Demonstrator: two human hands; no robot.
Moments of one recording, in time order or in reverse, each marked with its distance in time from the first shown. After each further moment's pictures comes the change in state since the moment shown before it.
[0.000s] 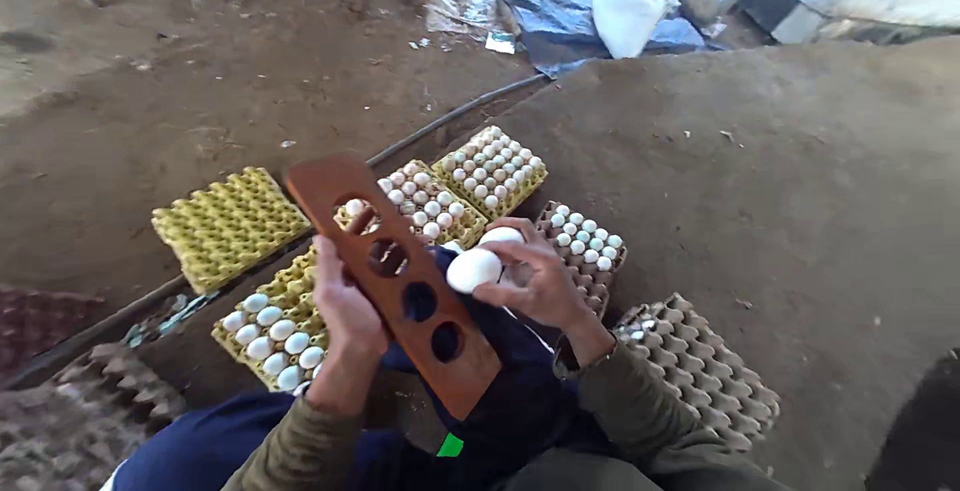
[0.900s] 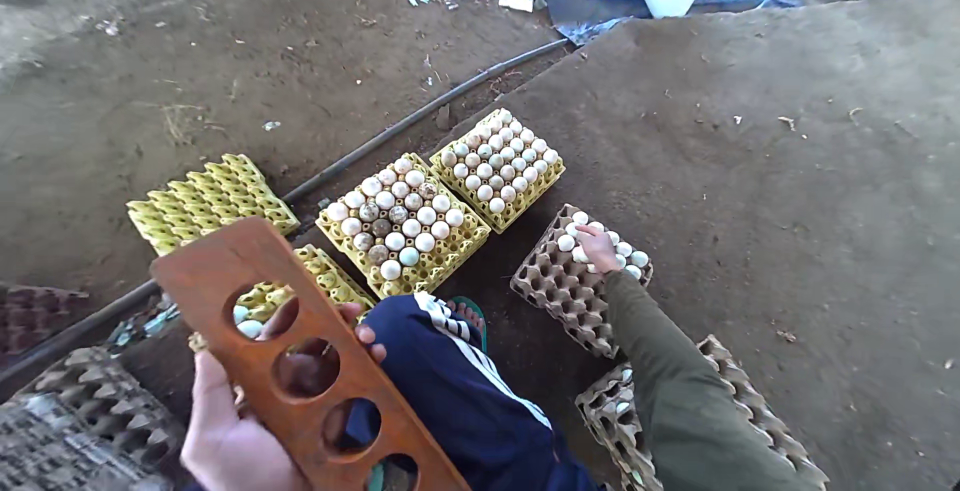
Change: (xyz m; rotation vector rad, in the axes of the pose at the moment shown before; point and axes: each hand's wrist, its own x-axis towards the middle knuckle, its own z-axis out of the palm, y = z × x) left_hand -0.002 0.001 -0.025 -0.191 -0.010 -0.086; right_hand 0.039 0.340 -0.125 -0.263 0.207 1.073
